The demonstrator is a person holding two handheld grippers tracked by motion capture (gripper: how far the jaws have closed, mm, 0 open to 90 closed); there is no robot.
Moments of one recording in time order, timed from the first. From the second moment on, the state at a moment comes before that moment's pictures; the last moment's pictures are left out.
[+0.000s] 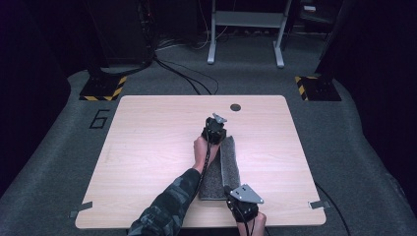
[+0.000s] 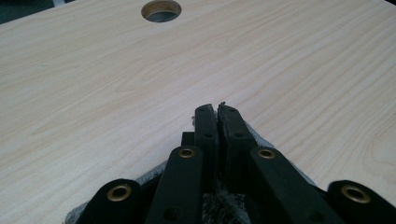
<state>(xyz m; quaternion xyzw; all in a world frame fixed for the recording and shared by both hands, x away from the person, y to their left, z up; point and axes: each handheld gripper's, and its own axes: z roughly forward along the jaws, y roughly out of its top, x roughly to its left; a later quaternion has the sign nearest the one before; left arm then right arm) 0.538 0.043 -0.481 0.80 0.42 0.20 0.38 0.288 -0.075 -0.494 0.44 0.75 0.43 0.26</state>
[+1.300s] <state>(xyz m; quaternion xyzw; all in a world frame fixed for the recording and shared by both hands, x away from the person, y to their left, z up) 0.407 0.128 -0.504 0.84 0.39 0.17 0.34 0.293 -0.116 -0.523 0.47 0.77 0.35 0.23</state>
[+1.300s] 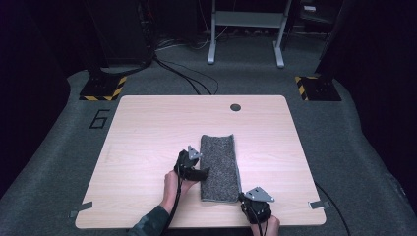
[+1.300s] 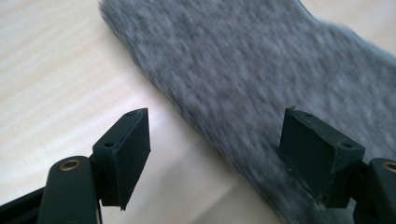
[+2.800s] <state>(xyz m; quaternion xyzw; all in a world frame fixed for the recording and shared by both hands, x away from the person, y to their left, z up) 0.439 0.186 -0.485 0.81 0.43 0.16 0.36 0.426 -0.118 -0.494 0.47 0.79 0.37 0.14</state>
